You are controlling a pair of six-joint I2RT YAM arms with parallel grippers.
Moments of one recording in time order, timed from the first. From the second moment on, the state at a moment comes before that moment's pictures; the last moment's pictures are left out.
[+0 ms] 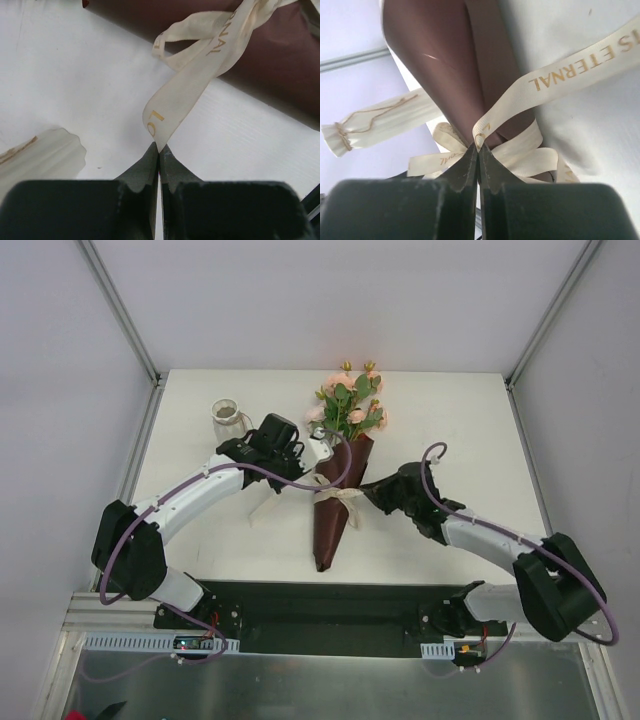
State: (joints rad) left arm -0.62 1.47 1.16 -0.65 0.15 0.50; right arm 0.60 1.33 0.55 0.15 0.01 1.53
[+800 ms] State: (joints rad) left arm -0.04 1.07 0.91 -0.78 0.09 0.56; right arm 0.07 0.94 0.77 -0.50 0.17 0.86
